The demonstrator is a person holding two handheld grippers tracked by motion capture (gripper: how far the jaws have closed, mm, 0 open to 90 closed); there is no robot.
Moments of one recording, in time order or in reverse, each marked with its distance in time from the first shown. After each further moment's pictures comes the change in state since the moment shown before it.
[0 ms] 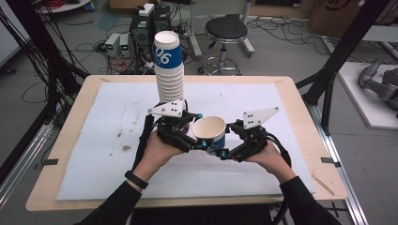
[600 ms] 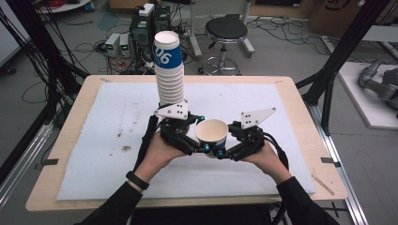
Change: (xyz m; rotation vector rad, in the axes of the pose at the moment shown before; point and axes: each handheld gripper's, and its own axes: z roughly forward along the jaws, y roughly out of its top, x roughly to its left) left arm -0.003 0.001 0.007 0.037 -0.002 0.000; right arm -0.001 -0.002 0.007 -0.016 0.022 0.025
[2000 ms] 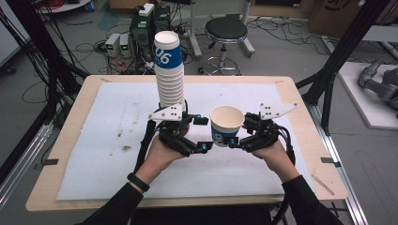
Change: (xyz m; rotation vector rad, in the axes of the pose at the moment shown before) left arm 0.004 -0.018 0.000 -0.104 0.021 -0.024; right arm -0.003 0.006 -0.034 -0.175 -0.043 0.019
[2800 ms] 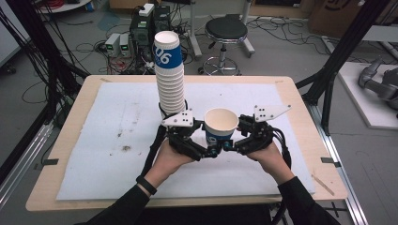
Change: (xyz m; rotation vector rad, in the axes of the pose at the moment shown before) left arm -0.004 -0.012 0.022 0.023 0.015 -0.009; right arm 0.006 0.000 0.014 -0.006 0.037 0.005
